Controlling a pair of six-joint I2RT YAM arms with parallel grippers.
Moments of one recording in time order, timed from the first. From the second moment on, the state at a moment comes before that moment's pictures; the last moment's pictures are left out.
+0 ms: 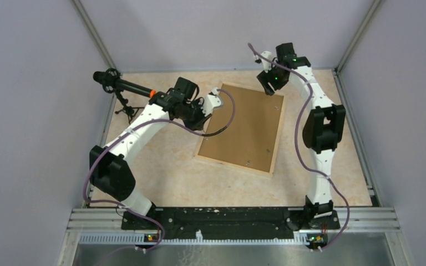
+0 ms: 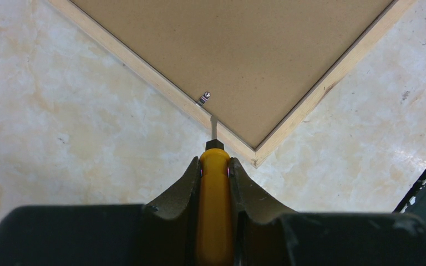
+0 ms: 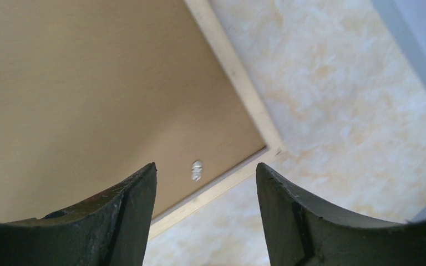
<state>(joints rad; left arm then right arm) -0.49 1.58 1.45 -0.88 0.32 0.58 0.20 2.25 2.17 -0.89 -0.13 -0.60</state>
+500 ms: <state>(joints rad) -0.49 1.59 1.45 -0.84 0.34 0.63 0.08 1.78 1.35 -0.81 -0.25 -0.15</state>
